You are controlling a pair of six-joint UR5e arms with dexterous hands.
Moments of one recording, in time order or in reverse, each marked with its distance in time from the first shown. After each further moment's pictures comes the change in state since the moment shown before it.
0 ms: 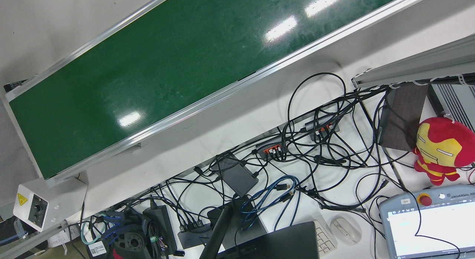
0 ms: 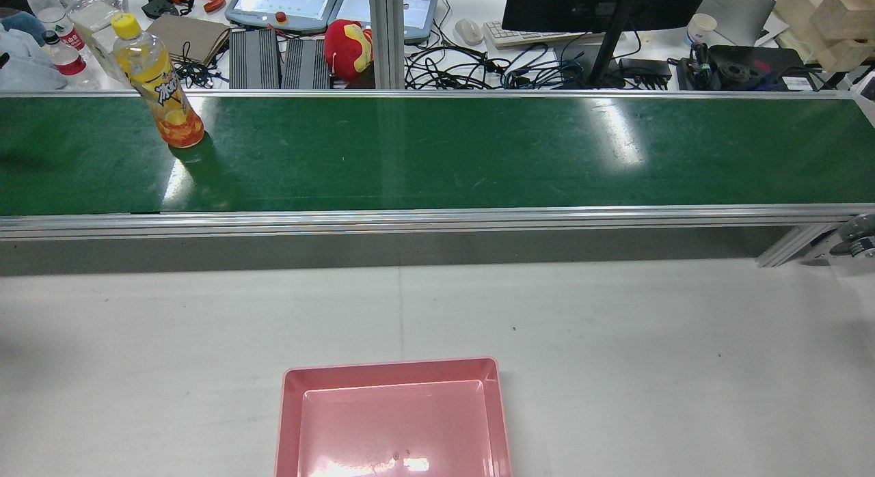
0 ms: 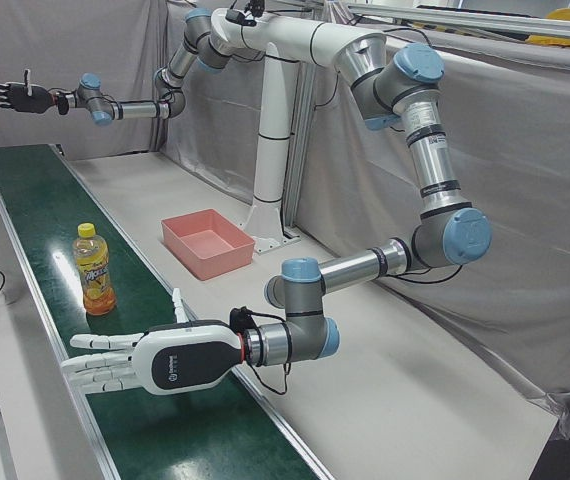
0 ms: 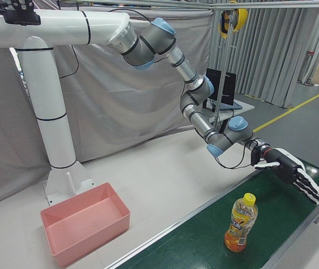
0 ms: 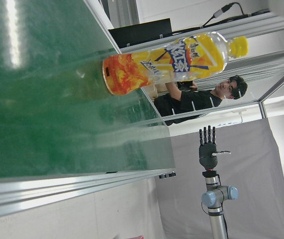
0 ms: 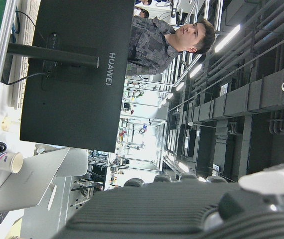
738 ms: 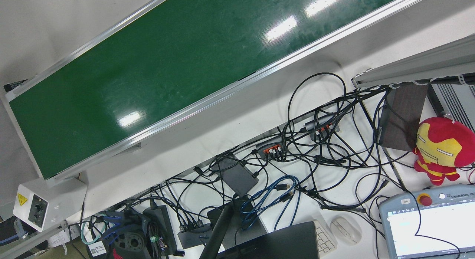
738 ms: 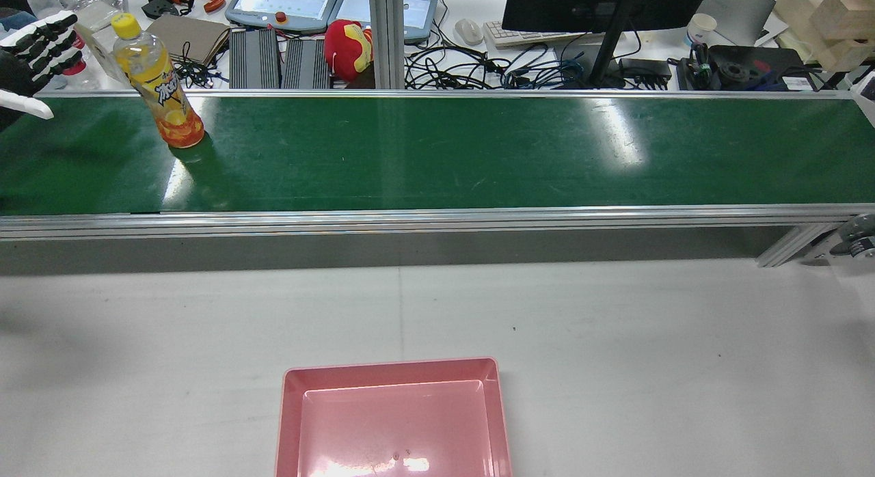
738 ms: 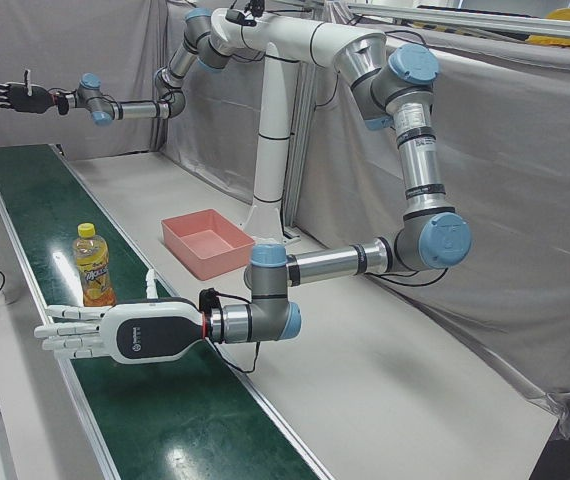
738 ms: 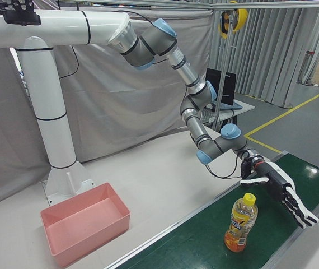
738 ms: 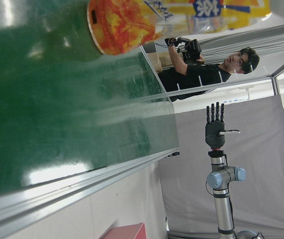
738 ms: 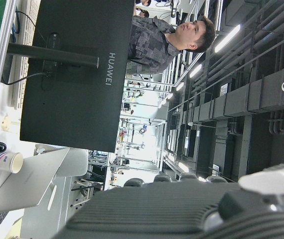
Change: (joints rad) left arm 0.090 -0.082 -0.036 0.074 -0.034 0.029; right arm 0.000 0.000 0.000 0.000 0.000 0.000
